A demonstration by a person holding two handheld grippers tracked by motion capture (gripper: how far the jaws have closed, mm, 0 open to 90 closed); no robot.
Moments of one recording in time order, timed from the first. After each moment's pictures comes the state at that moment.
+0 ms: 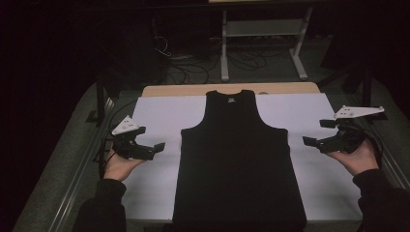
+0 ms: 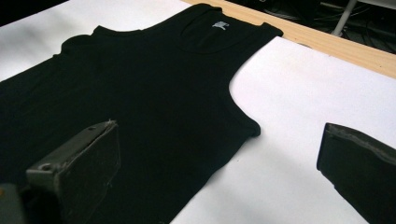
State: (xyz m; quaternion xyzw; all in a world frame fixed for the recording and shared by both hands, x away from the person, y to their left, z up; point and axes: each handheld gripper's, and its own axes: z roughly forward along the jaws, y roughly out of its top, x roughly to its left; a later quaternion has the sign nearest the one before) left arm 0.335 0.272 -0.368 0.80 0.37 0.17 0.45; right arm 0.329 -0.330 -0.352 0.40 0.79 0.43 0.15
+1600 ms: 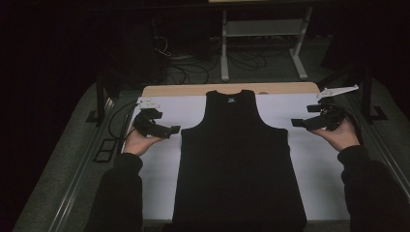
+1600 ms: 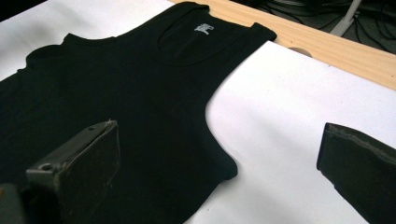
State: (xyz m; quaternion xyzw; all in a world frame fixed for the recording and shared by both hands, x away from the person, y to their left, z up) left arm 0.411 0.234 -0.374 0.81 0.37 0.13 0.43; right arm 0.409 -0.321 -0.363 0.41 0.80 0.42 0.12
